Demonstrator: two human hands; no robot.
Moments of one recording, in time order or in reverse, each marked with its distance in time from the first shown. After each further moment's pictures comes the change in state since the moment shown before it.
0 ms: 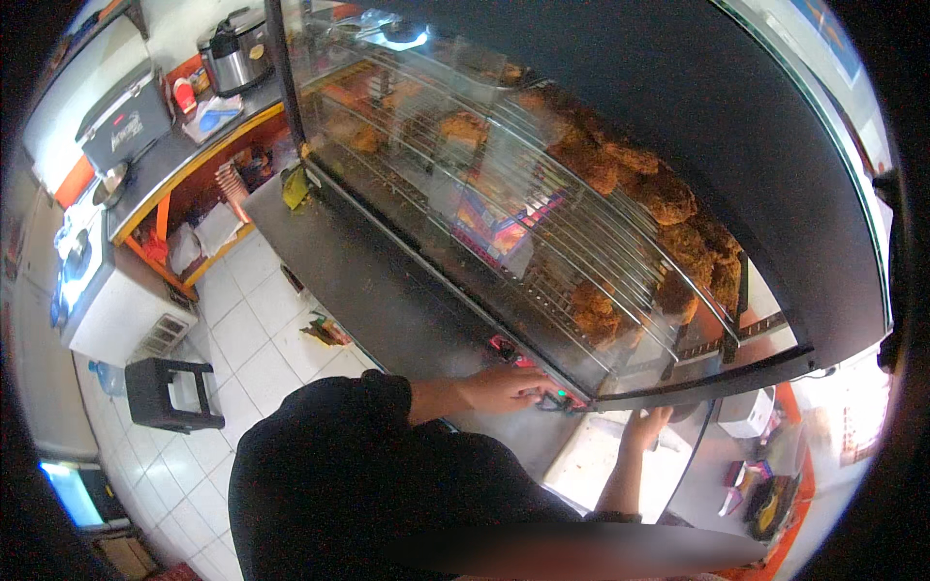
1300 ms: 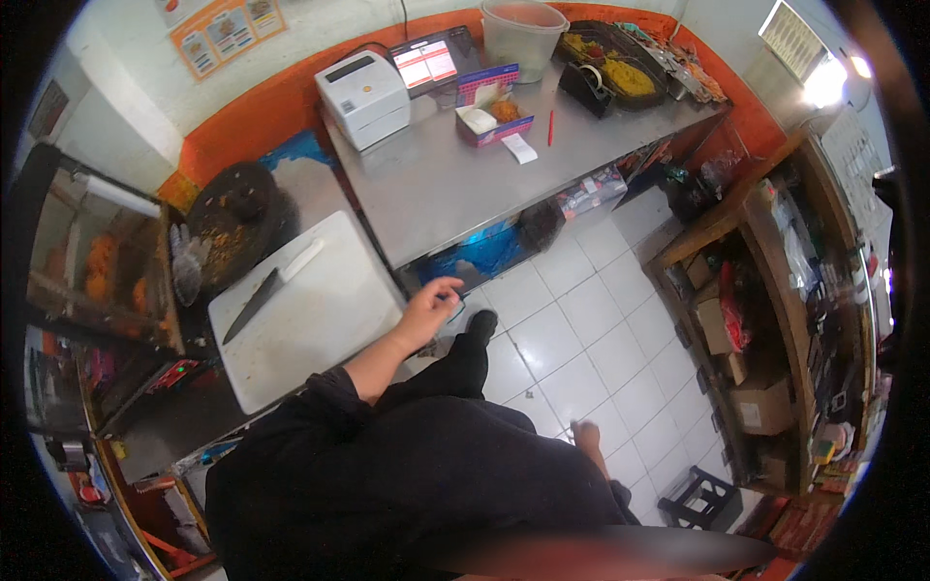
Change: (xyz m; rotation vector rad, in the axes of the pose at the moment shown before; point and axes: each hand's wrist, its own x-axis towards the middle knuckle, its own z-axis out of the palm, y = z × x) left_hand 0.214 0.178 0.702 -0.466 -0.564 -0.486; right_hand -0.740 0.493 -0.380 -0.295 -0.814 0.938
